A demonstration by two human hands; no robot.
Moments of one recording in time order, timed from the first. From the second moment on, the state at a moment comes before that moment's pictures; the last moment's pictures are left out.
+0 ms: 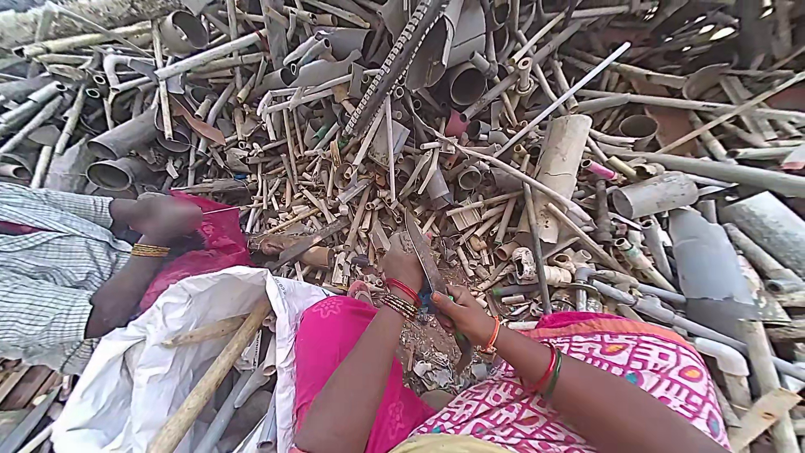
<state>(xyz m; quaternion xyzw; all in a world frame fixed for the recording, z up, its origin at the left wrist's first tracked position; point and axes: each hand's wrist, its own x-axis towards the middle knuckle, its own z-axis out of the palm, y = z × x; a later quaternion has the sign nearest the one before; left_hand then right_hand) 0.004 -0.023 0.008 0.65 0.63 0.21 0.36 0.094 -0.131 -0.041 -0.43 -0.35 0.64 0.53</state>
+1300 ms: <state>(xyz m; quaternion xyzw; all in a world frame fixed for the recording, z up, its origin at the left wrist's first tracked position) -0.020 -0.019 0.015 0.38 0.42 0.35 0.75 0.165 -0.133 -0.017 -0.66 -0.56 0.16 0.47</state>
